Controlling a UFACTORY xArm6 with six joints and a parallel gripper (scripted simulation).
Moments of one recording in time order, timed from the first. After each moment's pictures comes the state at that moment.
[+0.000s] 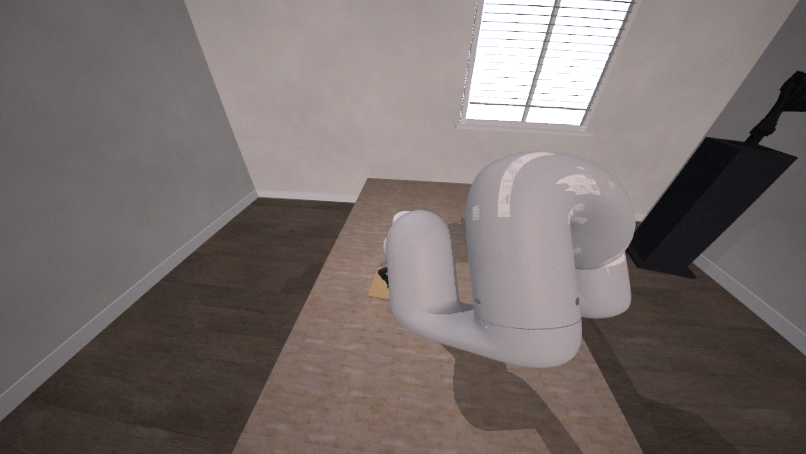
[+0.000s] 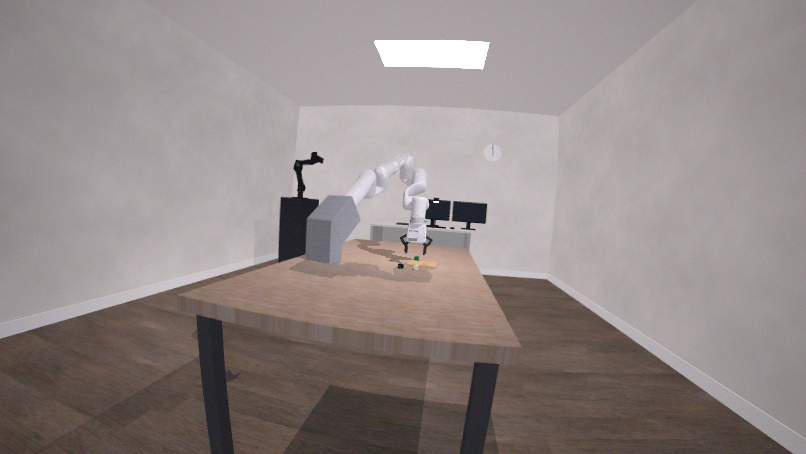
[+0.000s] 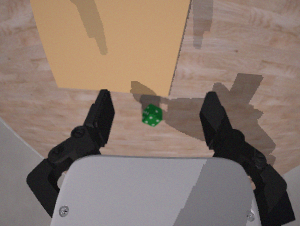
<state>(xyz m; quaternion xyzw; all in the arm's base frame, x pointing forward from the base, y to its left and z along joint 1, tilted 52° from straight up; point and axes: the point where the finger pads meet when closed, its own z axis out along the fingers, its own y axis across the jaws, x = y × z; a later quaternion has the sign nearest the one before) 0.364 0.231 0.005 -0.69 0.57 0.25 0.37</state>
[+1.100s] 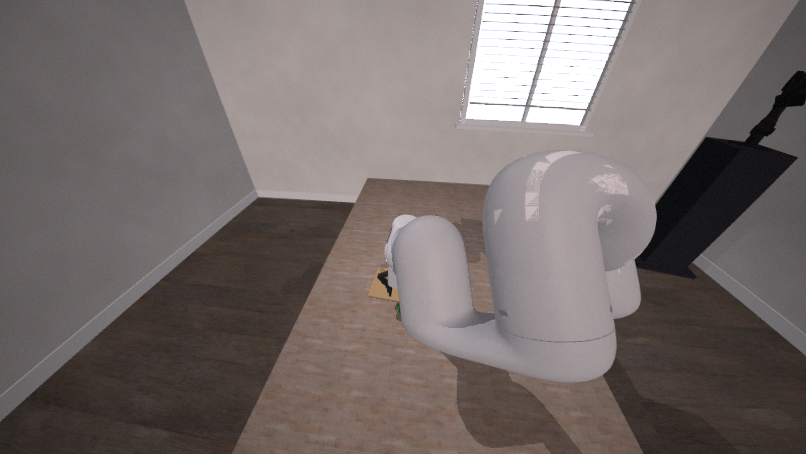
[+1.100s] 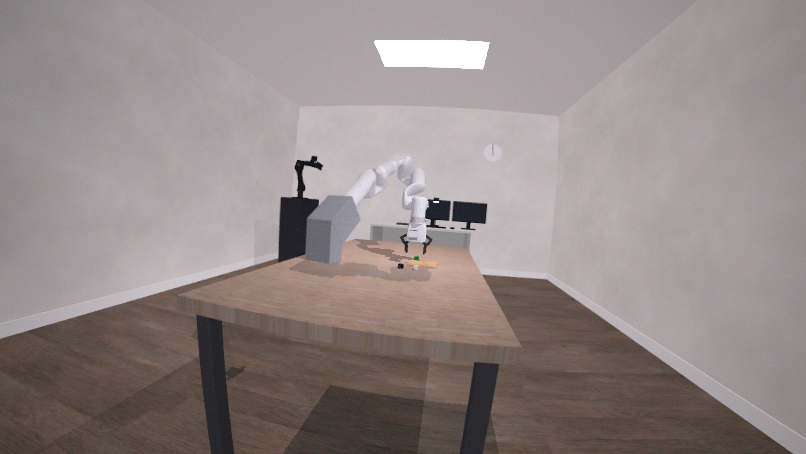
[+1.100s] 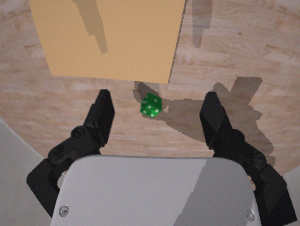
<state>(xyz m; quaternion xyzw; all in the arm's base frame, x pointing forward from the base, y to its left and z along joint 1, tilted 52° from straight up) 0.359 0.240 0.019 -0.69 0.57 0.24 0.36</state>
